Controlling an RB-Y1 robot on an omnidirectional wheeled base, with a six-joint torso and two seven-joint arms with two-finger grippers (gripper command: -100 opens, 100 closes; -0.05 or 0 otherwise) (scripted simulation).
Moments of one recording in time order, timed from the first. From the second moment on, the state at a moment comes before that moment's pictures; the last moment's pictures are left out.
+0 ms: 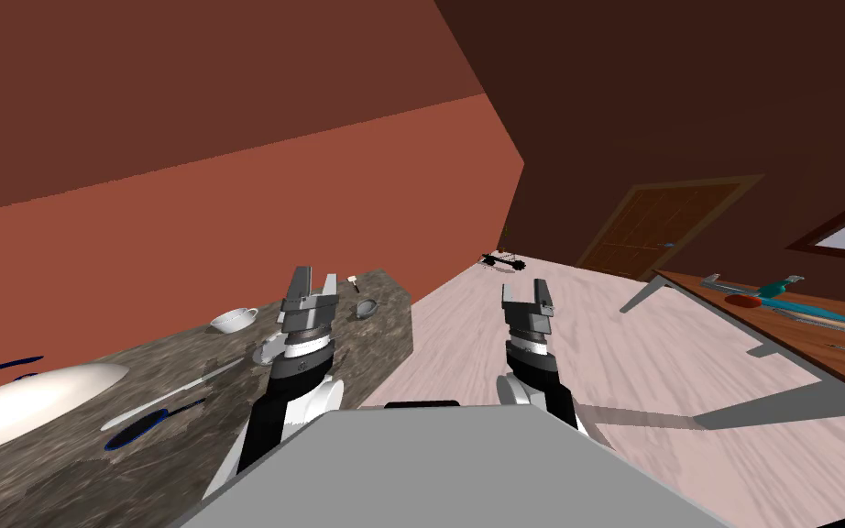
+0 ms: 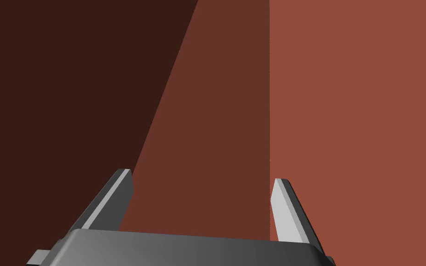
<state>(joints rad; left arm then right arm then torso) 0.53 0.02 -0.05 -2.39 0.01 -0.55 -0.12 0.52 0.04 0.03 -2.23 -0.10 -0.63 0.00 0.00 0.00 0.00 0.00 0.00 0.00</state>
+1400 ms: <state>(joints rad) 0.60 0.22 0.07 -2.32 0.21 -0.24 -0.27 0.52 0.04 0.03 -2.23 -0.10 -0.63 0.00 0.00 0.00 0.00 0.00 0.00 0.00</state>
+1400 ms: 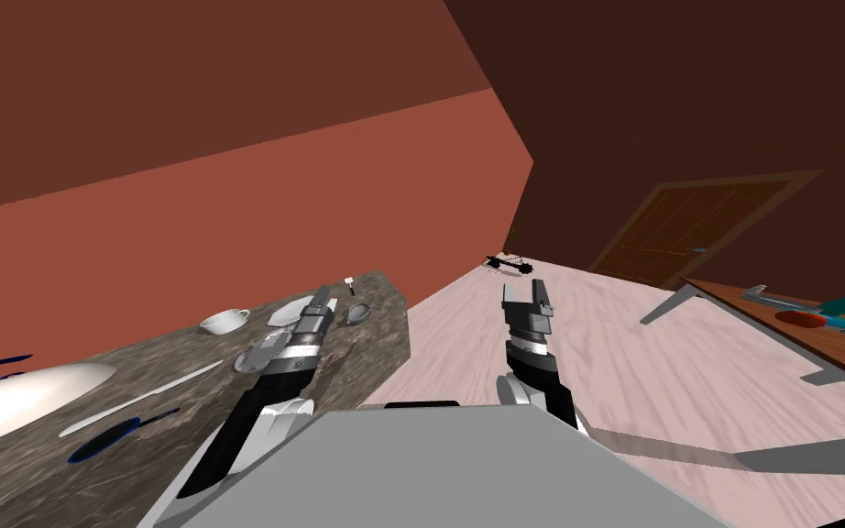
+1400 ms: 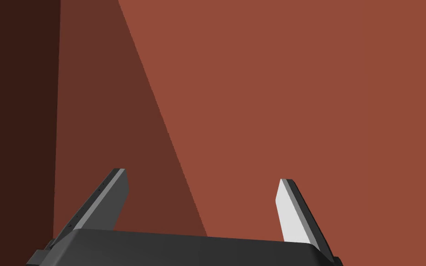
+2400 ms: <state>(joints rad) 0.67 0.27 0.18 -2.29 0.37 0.01 -0.37 0.52 0.04 0.03 -2.23 -0.10 -0.63 0.00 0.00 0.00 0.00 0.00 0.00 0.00</state>
